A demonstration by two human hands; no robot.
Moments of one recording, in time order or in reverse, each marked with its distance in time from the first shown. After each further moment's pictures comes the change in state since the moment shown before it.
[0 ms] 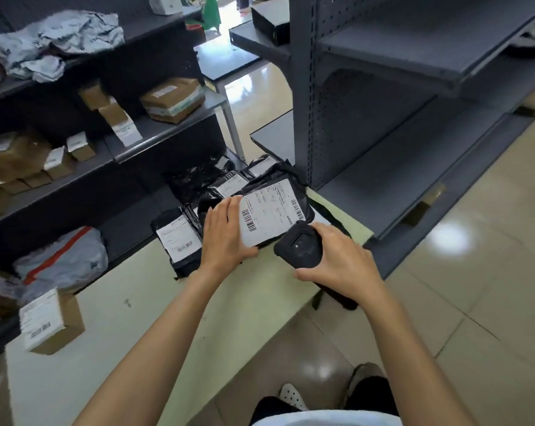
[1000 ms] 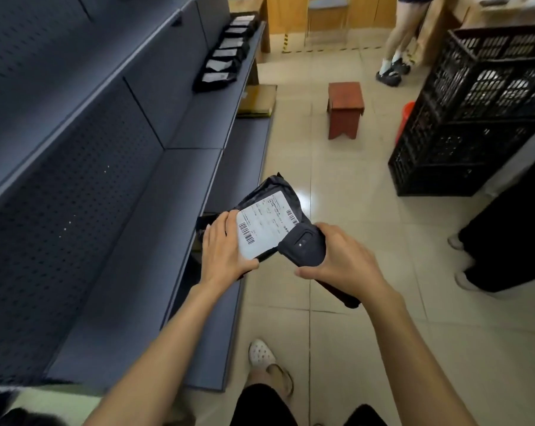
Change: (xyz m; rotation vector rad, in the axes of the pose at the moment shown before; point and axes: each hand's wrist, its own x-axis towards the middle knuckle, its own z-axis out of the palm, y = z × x) left_hand 0.256 0.623 0.253 -0.222 -0.201 0.602; right_hand -0.072 0.510 -0.320 0.115 0.383 0.676
